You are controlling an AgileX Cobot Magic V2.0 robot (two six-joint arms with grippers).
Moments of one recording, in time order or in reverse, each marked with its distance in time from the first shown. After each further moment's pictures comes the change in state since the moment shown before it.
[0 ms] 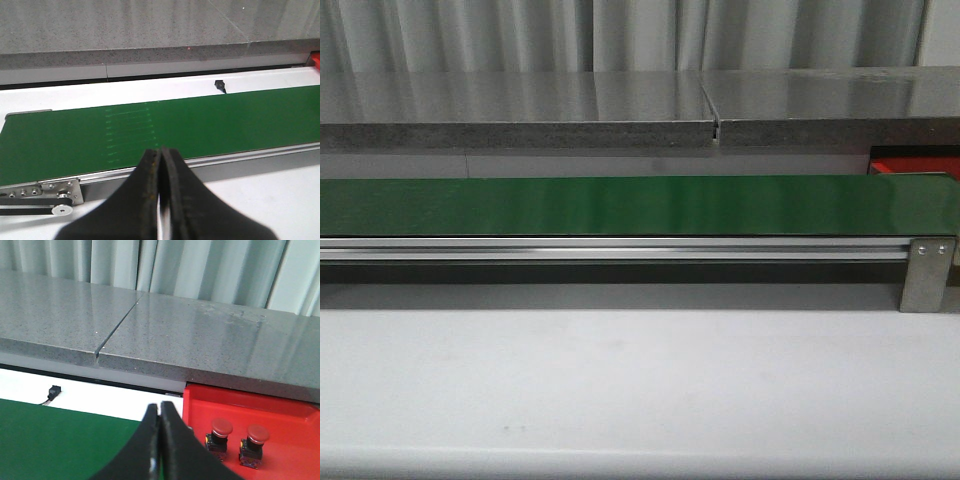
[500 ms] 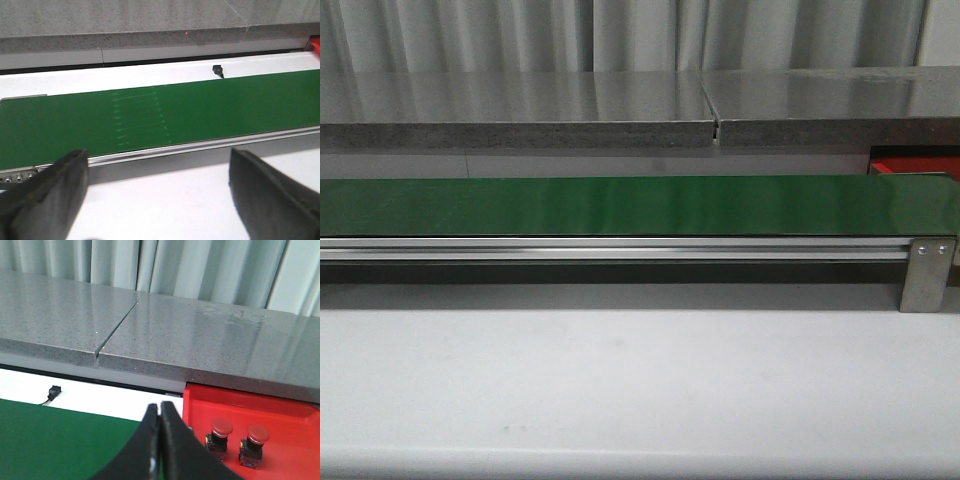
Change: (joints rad) left arm 0.000 0.000 0.002 -0.002 0.051 0.000; right arm 0.000 0.000 0.000 0.000 0.000 0.000
